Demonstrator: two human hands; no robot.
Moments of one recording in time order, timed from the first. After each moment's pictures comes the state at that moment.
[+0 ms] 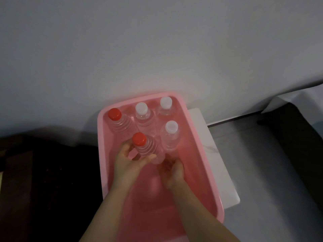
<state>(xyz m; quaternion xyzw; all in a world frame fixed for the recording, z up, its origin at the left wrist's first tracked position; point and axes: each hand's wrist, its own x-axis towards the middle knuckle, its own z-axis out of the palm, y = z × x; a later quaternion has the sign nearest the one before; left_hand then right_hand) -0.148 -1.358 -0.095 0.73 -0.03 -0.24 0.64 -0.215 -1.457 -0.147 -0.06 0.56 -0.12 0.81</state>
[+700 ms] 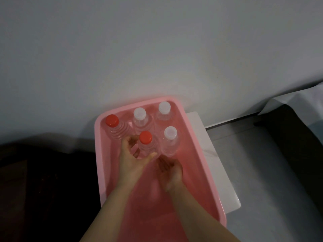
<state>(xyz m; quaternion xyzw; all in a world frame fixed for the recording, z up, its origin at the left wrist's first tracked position) -0.134 -1.382 -0.105 0.75 -0.08 -0.20 0.63 -0.204 -1.461 -0.153 -0.01 0.55 -0.16 0.82</state>
